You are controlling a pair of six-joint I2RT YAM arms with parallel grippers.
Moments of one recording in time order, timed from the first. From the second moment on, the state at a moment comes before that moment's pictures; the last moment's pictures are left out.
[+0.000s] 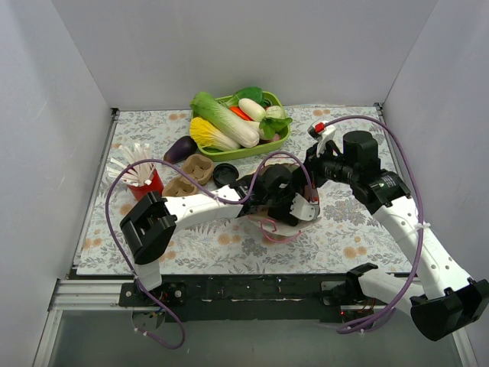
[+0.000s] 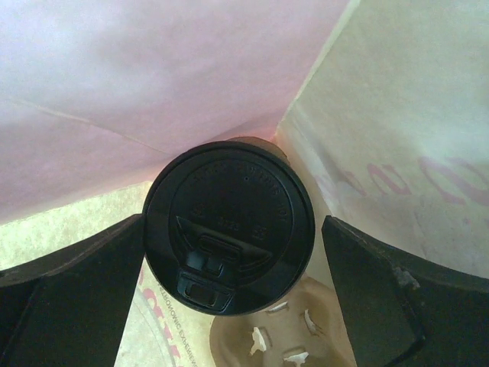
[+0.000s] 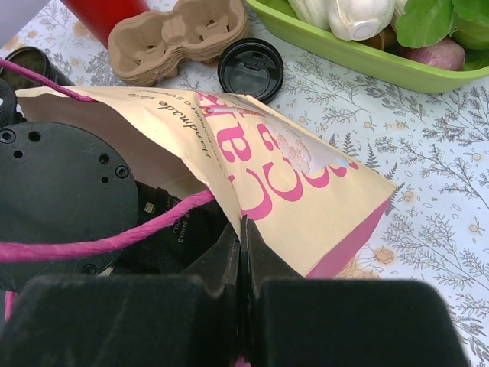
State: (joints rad) left arm -1.03 1.80 1.31 -0.16 0.09 1.01; right arm 0.44 1.04 1.11 -0.54 -0.47 0.01
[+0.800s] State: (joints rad) left arm -1.03 1.80 1.43 -0.30 0.15 0.77; right arm 0.39 1.06 1.15 -0.52 -0.51 0.02
